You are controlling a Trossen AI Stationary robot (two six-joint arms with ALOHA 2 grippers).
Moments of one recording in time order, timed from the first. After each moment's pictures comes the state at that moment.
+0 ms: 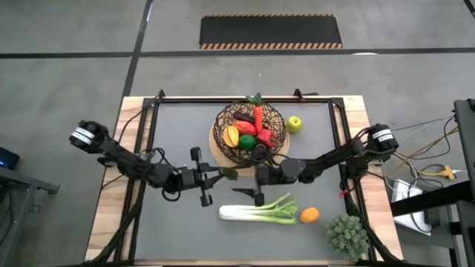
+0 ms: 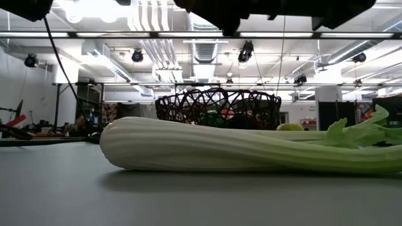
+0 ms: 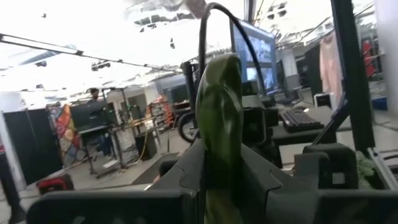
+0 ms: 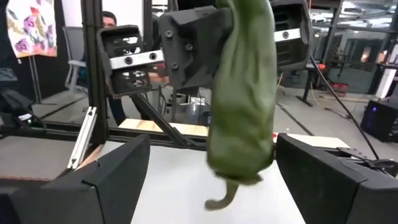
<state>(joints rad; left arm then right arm) -0.44 1.38 0.59 1.17 -0.60 0.40 0.24 1.69 0.85 0.91 0.16 -0.10</state>
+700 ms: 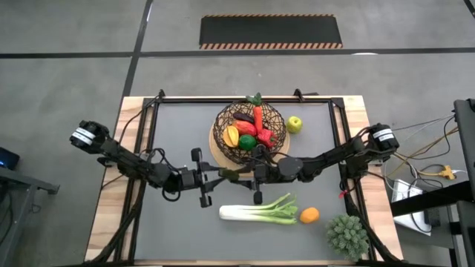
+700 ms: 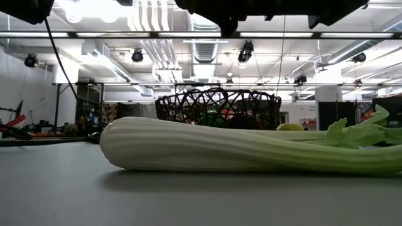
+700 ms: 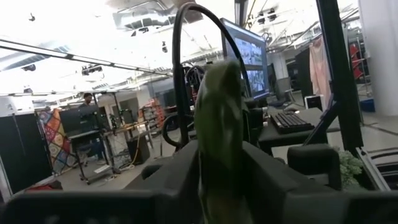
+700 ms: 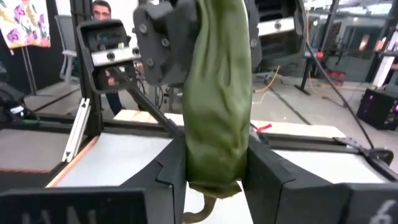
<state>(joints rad) -0.44 1.39 0.58 1.19 -0.55 0.40 0.23 1.69 0.88 0.82 0.16 -0.08</state>
